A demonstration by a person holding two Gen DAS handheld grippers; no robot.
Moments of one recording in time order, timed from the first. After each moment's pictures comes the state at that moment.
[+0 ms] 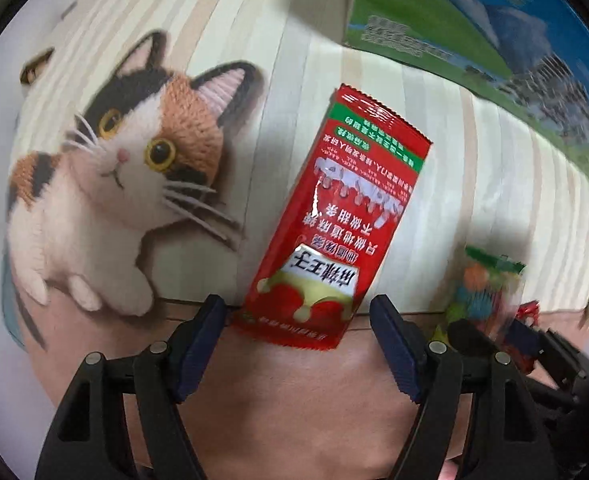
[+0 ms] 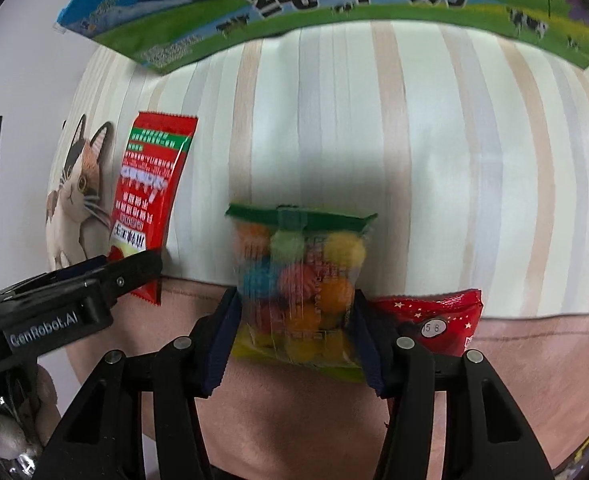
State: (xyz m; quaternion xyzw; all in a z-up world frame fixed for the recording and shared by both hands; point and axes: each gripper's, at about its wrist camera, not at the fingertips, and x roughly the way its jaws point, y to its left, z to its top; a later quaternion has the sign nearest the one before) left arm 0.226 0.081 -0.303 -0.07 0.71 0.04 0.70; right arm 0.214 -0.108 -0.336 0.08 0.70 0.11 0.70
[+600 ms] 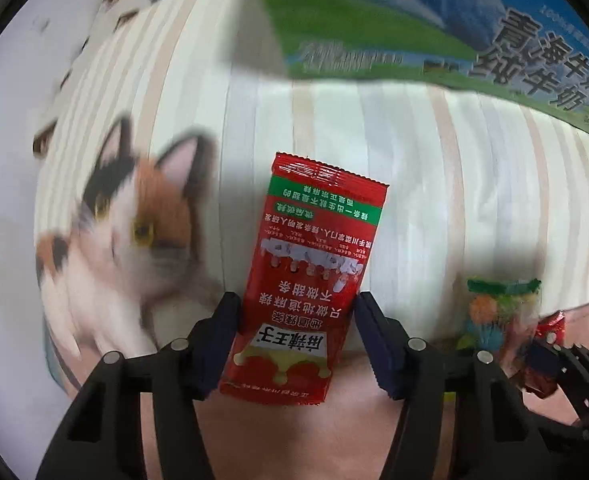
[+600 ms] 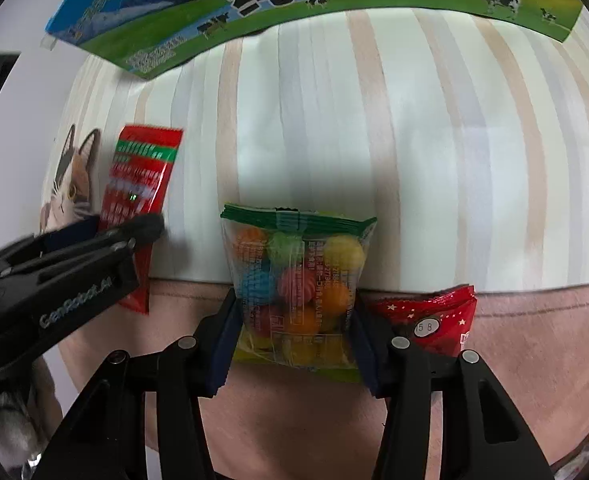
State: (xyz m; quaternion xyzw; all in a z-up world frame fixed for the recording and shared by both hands) left arm 0.223 0.060 -0.294 0.01 0.69 0.05 0.73; right arm 0.192 -0.112 -0.341 0.09 0.69 0.07 0.71
